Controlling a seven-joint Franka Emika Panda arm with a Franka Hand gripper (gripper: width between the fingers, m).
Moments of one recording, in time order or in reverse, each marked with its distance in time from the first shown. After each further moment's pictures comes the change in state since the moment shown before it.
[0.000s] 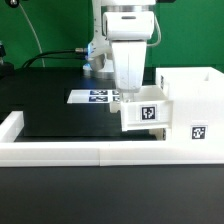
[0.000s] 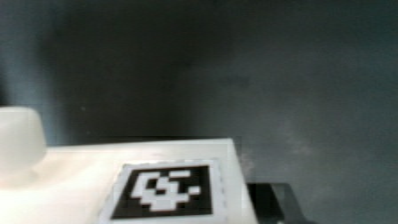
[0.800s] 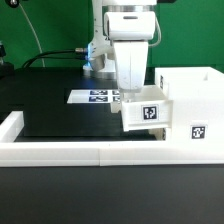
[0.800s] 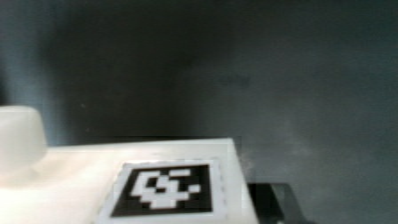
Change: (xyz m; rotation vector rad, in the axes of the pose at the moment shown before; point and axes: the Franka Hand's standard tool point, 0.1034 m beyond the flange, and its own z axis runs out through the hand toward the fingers) arm 0.003 0.000 0.000 -0.001 -0.012 -0.035
